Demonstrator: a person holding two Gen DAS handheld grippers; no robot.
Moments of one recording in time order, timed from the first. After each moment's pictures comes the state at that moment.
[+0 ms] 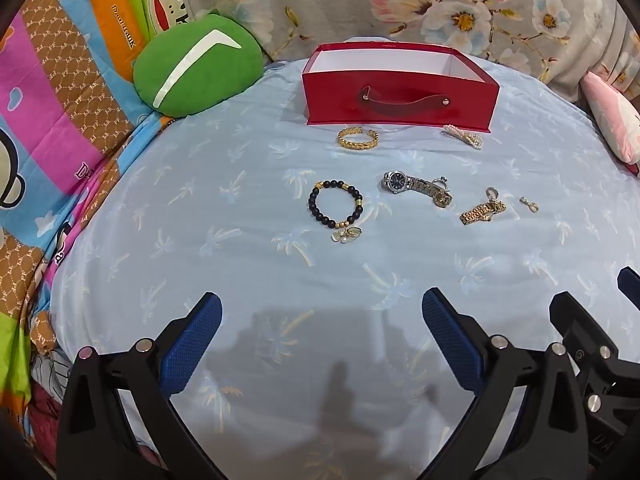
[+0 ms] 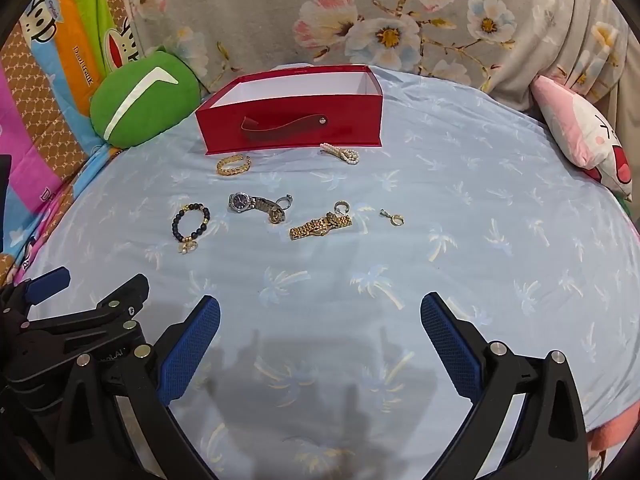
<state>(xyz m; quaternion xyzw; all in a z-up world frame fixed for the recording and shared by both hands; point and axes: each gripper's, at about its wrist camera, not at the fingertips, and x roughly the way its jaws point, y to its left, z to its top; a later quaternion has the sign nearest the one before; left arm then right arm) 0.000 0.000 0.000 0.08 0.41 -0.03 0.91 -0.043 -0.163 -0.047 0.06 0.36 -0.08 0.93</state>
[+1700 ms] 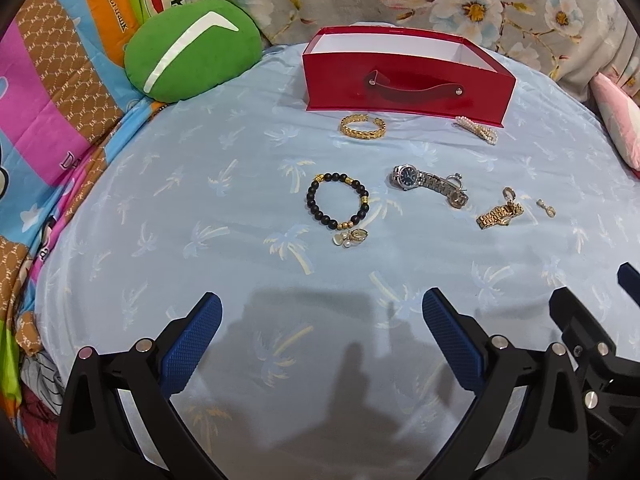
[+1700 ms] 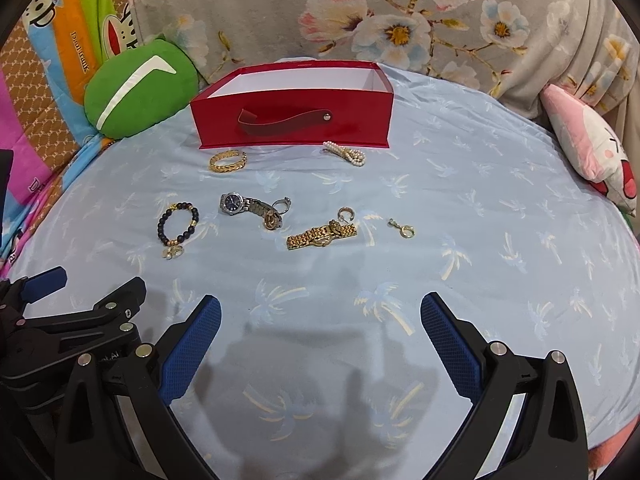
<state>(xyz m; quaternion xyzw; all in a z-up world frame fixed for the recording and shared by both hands) 0.031 0.004 -0.020 0.06 0.43 -0.04 0.90 -0.008 -0.167 -0.061 0.05 0.37 -0.08 0.93</state>
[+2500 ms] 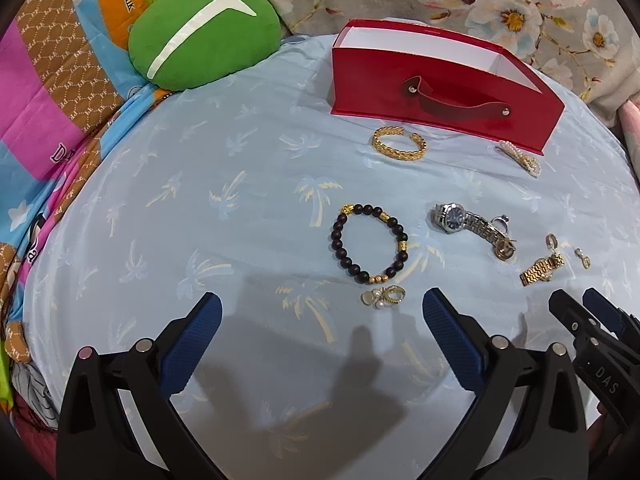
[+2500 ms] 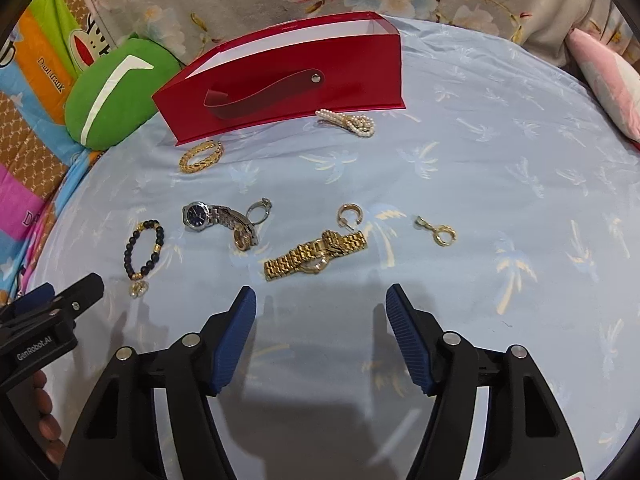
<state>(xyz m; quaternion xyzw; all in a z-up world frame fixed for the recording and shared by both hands) 0.092 0.017 -0.033 0.04 0.45 -0.01 0.89 0.071 -0.198 -0.099 0.12 0.41 -0.04 0.91</state>
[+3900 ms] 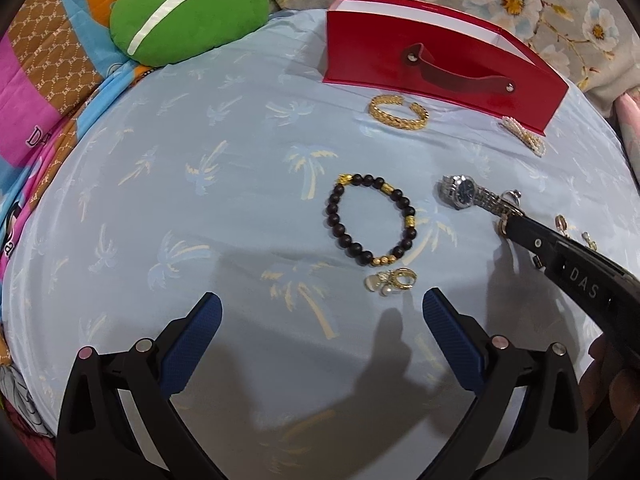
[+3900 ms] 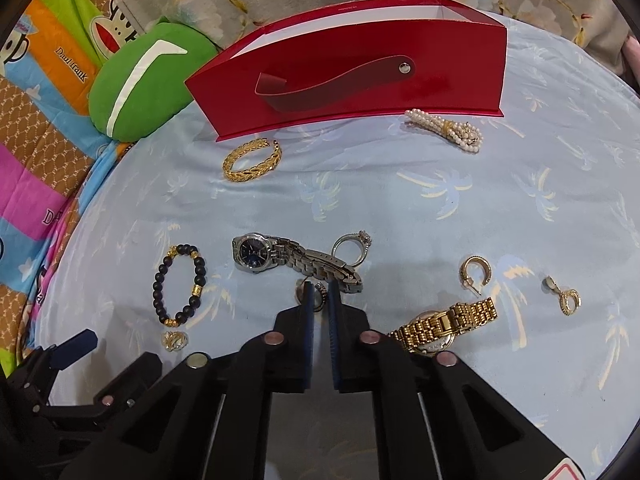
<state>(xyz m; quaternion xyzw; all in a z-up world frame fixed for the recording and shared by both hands) 0.103 0.020 -0.062 0.03 0.48 -0.04 0.88 0.133 -0.164 -0.111 0.13 0.42 0.03 0.90</state>
